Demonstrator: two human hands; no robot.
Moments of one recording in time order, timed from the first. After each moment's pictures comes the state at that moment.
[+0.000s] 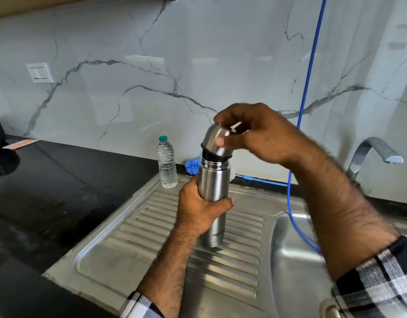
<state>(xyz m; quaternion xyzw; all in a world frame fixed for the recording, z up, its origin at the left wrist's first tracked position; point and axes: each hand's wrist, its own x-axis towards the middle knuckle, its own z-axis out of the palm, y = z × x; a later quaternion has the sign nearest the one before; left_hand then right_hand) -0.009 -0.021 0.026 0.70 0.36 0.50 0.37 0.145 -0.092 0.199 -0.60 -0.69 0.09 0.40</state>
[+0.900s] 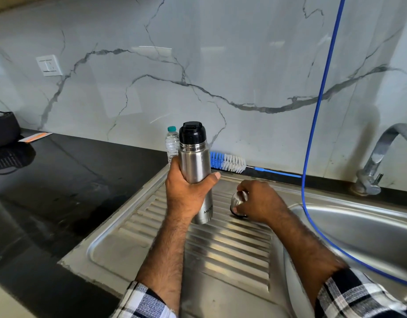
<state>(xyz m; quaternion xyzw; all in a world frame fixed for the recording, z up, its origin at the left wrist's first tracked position) -0.033 0.005 0.030 0.61 0.41 0.58 0.35 0.159 -0.047 0.008 -0.79 -0.56 0.12 0.22</state>
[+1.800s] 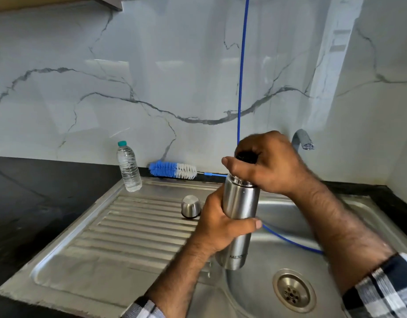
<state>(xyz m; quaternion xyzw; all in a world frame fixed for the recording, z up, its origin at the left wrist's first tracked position) 0.076 -0.136 0.034 0.73 0.17 0.41 0.52 0.215 -0.201 0.153 -0.63 -0.66 -0.16 0.37</state>
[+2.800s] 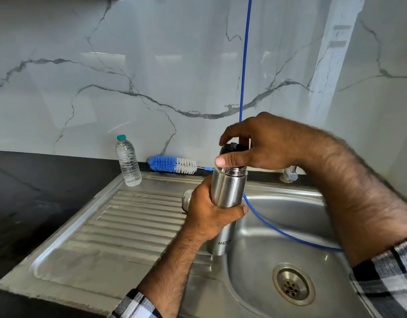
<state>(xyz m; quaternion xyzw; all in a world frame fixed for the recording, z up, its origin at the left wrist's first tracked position) 0.062 -0.115 0.032 0.73 0.24 0.43 0.46 0.198 -0.206 0.214 -0.69 -0.71 -0.04 0.12</state>
